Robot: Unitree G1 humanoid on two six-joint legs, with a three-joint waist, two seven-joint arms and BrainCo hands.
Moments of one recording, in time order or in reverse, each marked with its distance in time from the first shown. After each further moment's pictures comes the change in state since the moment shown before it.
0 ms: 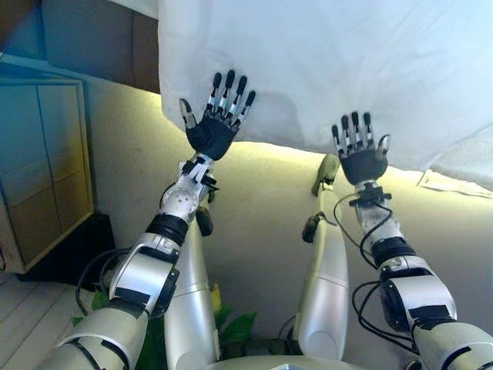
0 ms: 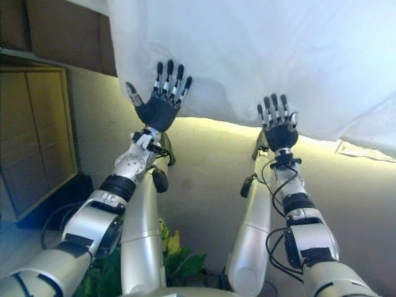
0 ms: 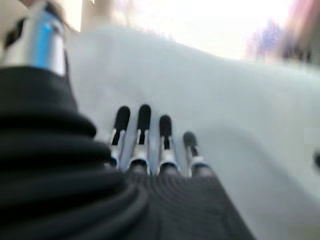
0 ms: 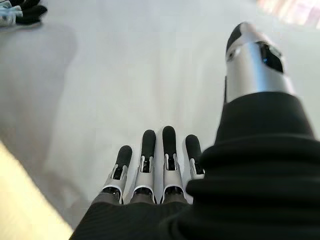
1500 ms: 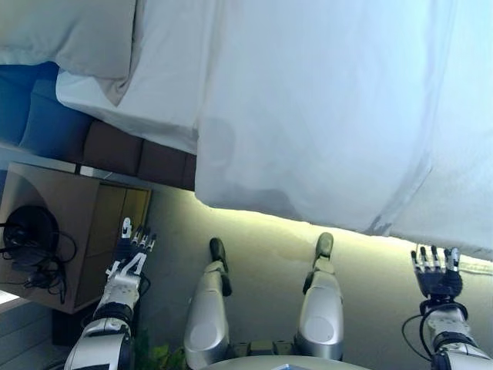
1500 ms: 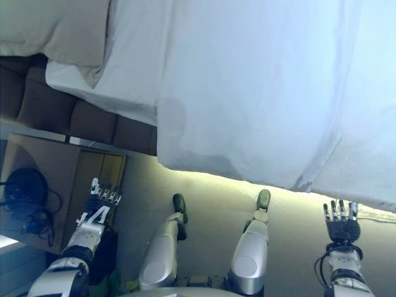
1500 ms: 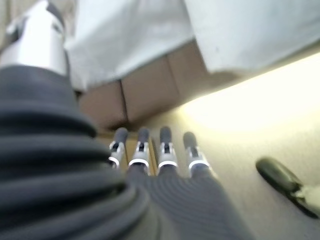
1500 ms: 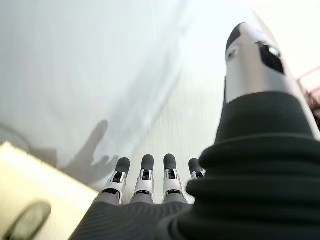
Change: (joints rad) left arm 0.629 0.135 0.353 -0.024 0.400 -0.107 0.475; right arm 0.512 -0.121 -0.312 0.080 -0.072 -0.029 -0.215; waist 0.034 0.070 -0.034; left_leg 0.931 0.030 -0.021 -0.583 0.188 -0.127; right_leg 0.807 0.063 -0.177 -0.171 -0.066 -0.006
